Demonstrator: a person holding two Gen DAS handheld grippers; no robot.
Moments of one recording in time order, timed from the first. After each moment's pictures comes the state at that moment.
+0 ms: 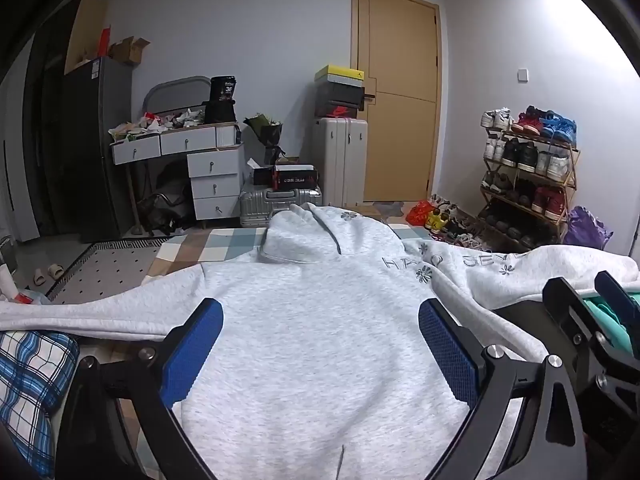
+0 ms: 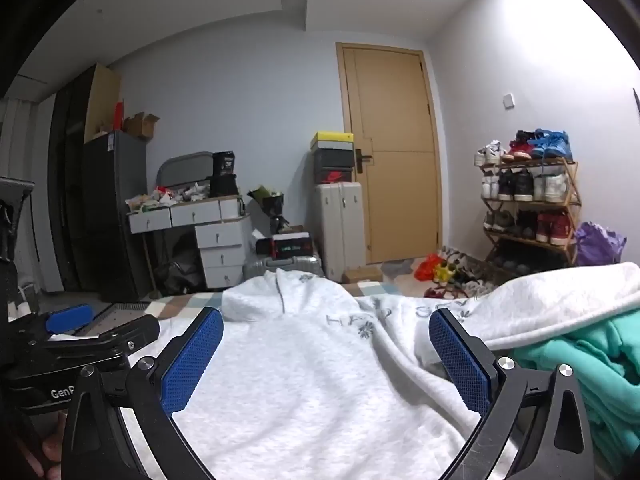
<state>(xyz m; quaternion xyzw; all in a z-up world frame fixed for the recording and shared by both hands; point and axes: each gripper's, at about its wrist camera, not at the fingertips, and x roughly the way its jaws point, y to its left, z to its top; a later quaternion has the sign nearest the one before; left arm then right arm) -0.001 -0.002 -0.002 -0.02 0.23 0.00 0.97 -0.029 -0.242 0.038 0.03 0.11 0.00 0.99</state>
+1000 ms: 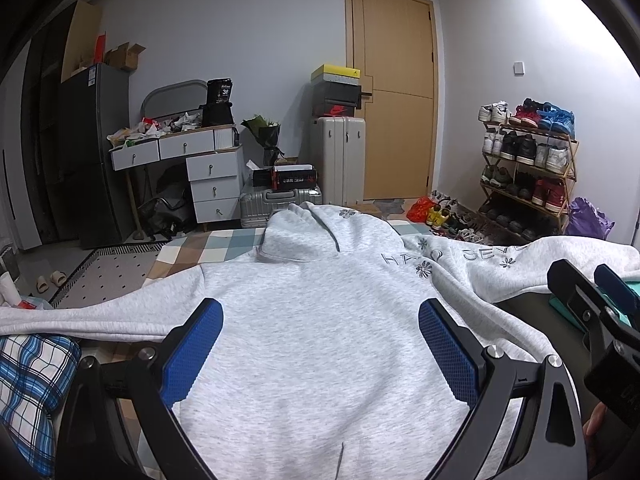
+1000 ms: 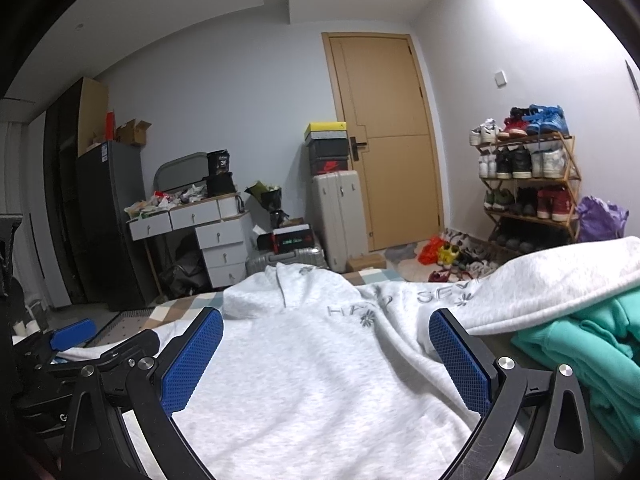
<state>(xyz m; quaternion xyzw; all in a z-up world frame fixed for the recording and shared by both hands) -0.003 -0.009 -0.003 -0.01 0.22 0.00 0.97 -0.029 -0.253 0.039 0.06 0.12 0.01 0.99</state>
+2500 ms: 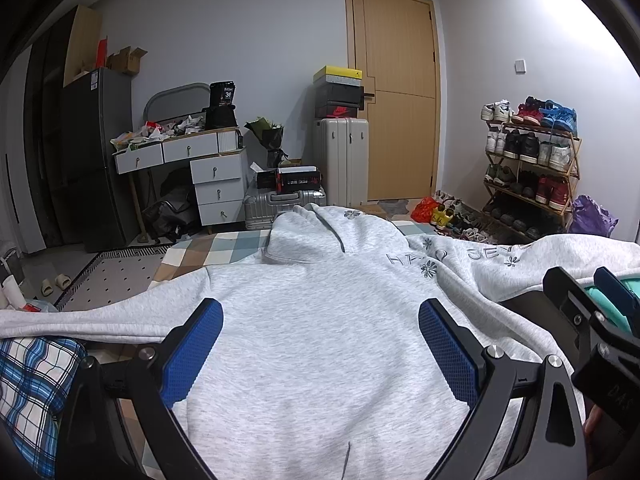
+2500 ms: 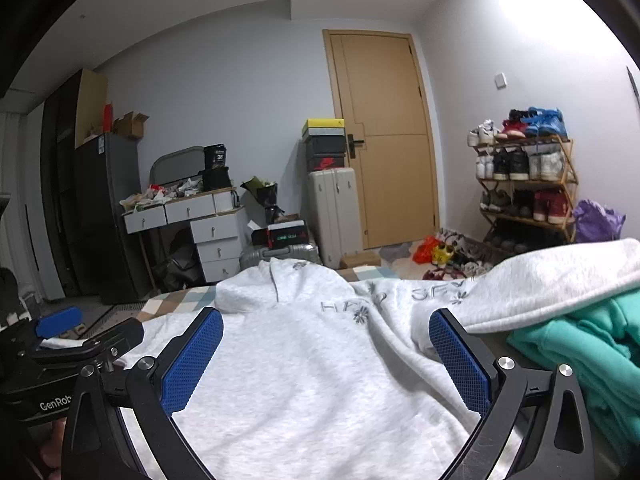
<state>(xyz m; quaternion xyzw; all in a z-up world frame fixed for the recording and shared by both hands) -0.005 -0.010 -0.005 0.00 0.22 0.01 0.98 -0.024 -0.259 0.033 0.06 0.13 0.00 0.99</state>
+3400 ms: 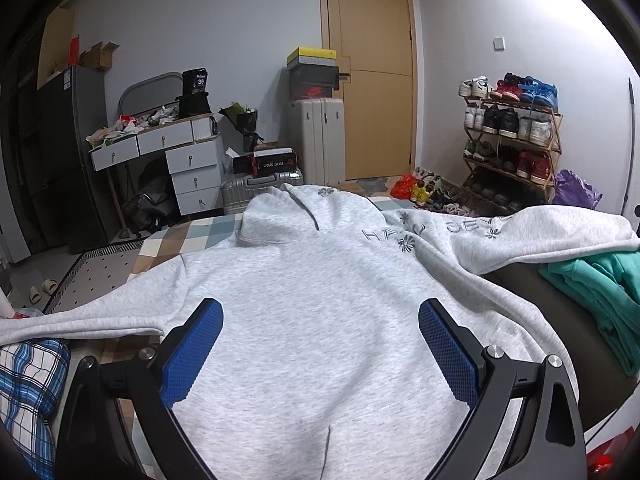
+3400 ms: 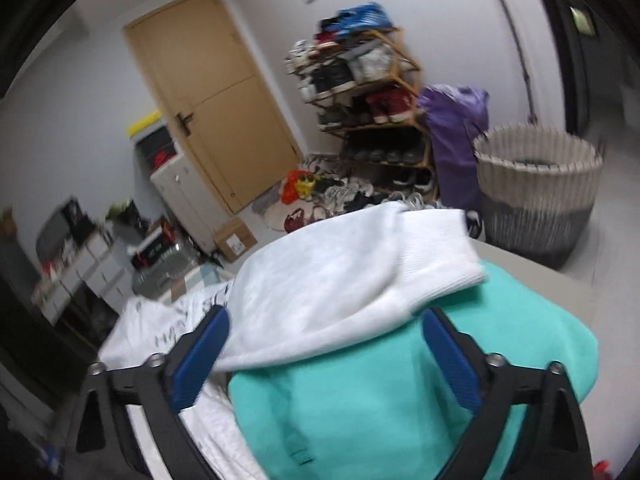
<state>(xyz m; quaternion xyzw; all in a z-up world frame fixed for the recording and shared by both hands) -0.001 -0.025 -0.014 0.02 0.26 -0.03 0.97 -0.054 -0.600 0.060 0.27 0.25 -0.19 0.91</state>
